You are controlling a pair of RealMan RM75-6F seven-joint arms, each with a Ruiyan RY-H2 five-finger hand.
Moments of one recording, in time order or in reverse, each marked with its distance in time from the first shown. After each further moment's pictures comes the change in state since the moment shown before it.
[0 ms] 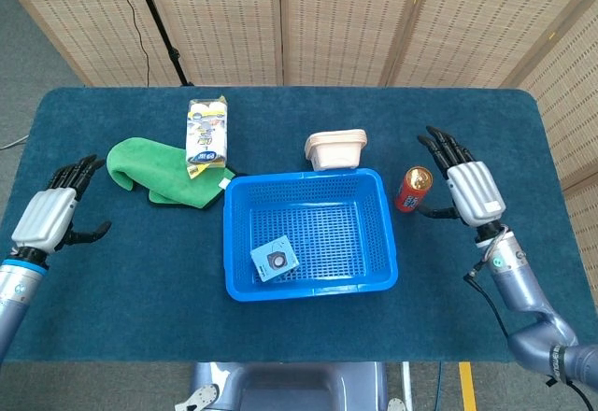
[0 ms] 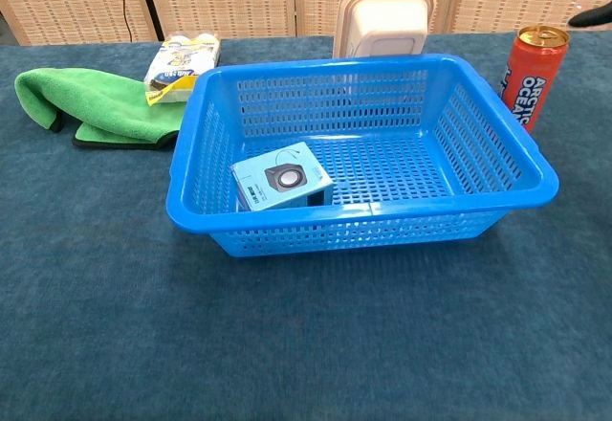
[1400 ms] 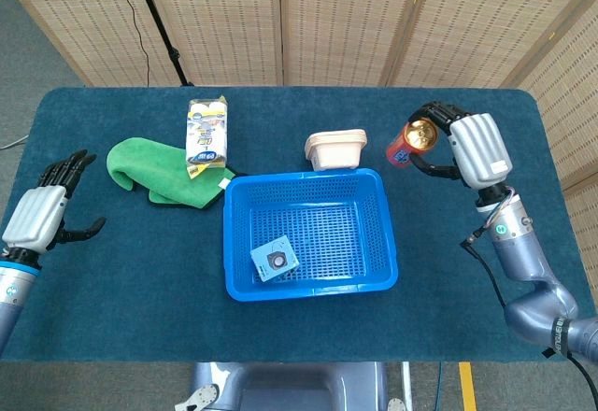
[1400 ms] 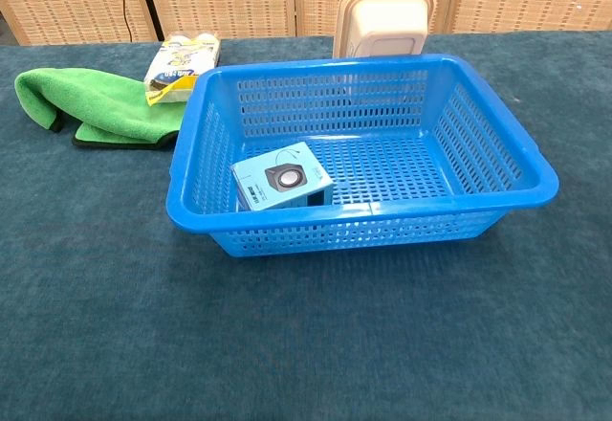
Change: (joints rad) left arm 0.030 0.006 -0.014 -0.001 0.025 0.059 -0.033; right arm 0.115 0.052 0.125 0.003 0.058 -0.047 0.011
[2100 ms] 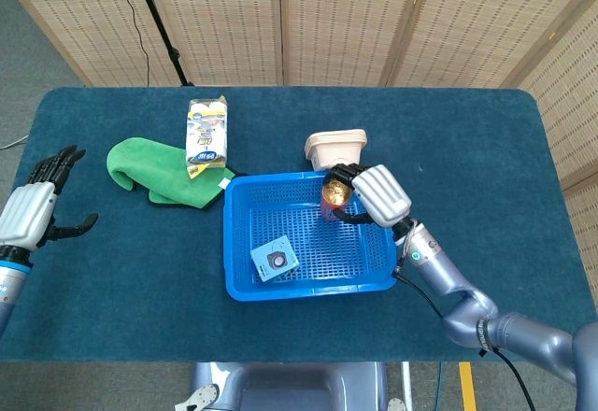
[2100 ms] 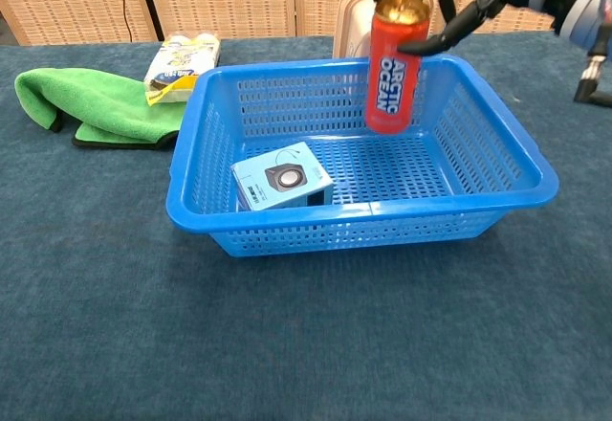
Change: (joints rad) left arm 0.010 0.014 -0.009 0.018 0.002 0.003 -0.053; right arm 0.102 -0.313 -0.114 0.125 -0.155 -0.036 0.008
